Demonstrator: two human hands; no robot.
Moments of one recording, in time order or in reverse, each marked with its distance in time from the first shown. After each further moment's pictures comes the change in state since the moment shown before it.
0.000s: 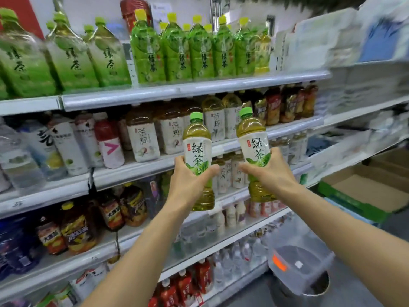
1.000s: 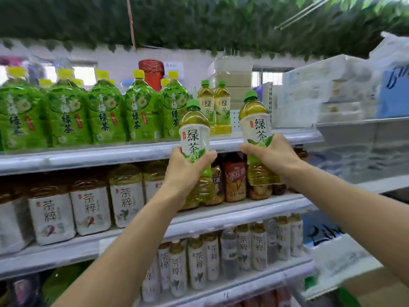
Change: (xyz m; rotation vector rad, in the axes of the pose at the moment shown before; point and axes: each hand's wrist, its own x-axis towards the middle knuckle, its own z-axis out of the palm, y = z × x) left_hand 0.257 0.158 0.350 -0.077 0.194 0.195; right_hand 0.439 0.064 -0.246 0.154 -0.114 -0.250
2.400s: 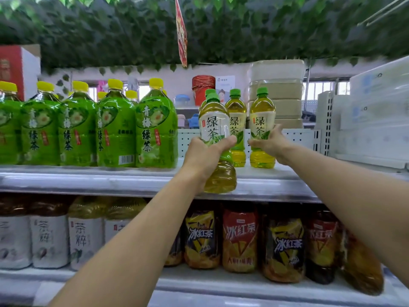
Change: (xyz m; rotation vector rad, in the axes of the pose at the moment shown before) left_hand 0.193 0.010 0.147 -0.009 0.219 0.009; right_hand 0.341 0.055 0.025 0.105 -0.284 -0.162
